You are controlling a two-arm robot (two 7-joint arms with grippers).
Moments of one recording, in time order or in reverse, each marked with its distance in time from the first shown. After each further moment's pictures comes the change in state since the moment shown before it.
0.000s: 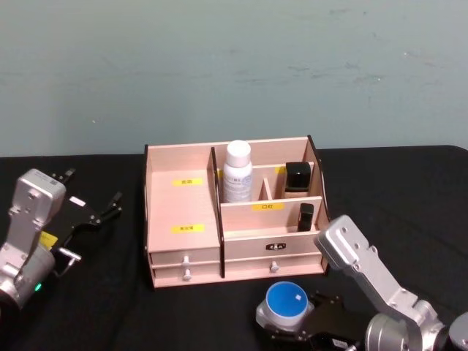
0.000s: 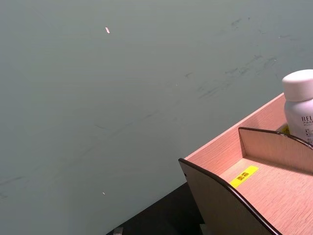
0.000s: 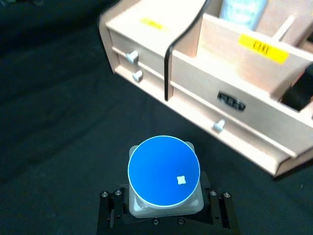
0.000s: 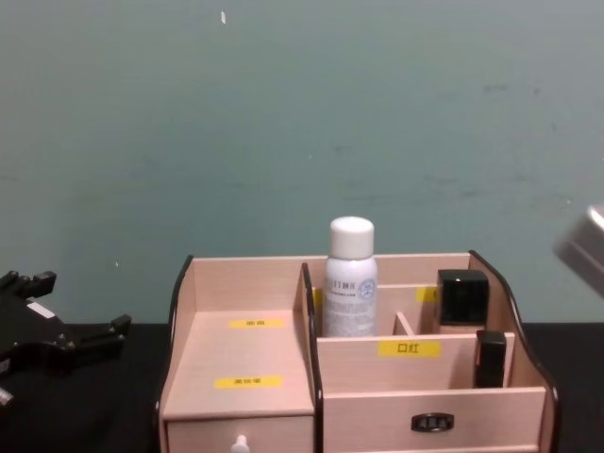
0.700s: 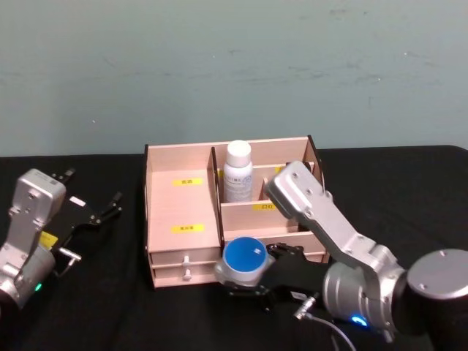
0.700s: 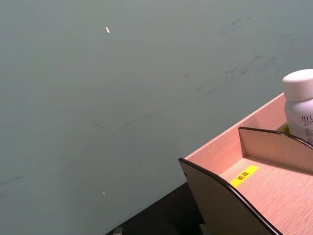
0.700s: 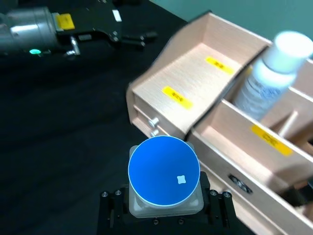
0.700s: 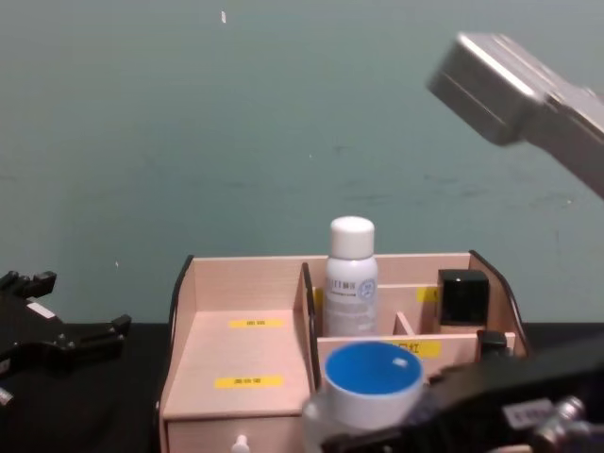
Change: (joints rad) left arm 0.000 0.000 0.000 0.000 0.000 0.000 0.000; right arm 0.189 -0.098 -0.088 -0.048 -0.086 0.157 0.026
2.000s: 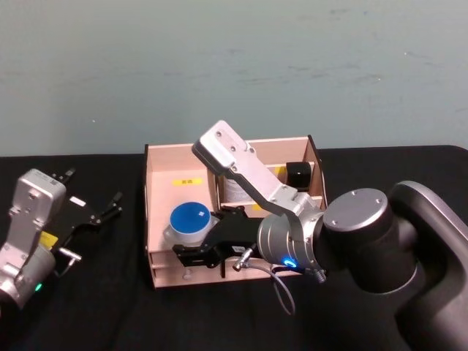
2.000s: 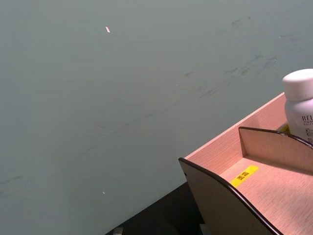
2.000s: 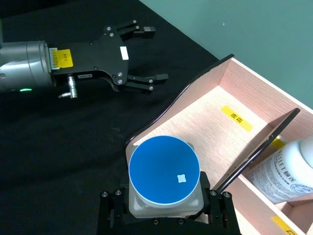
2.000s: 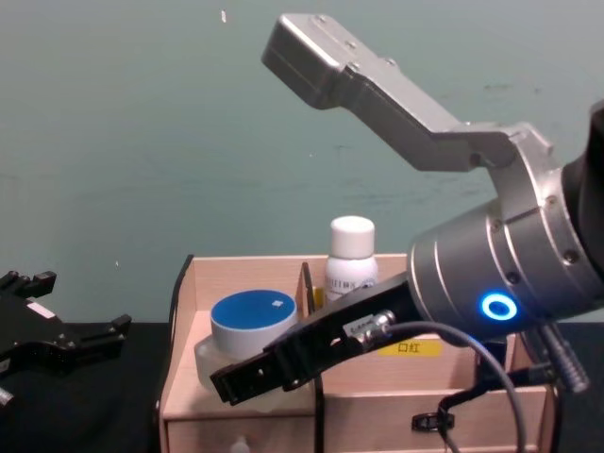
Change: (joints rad) left arm 0.000 0.000 0.000 0.000 0.000 0.000 0.000; right arm 0.258 -0.175 -0.104 0.281 -0.116 -0.024 0.099
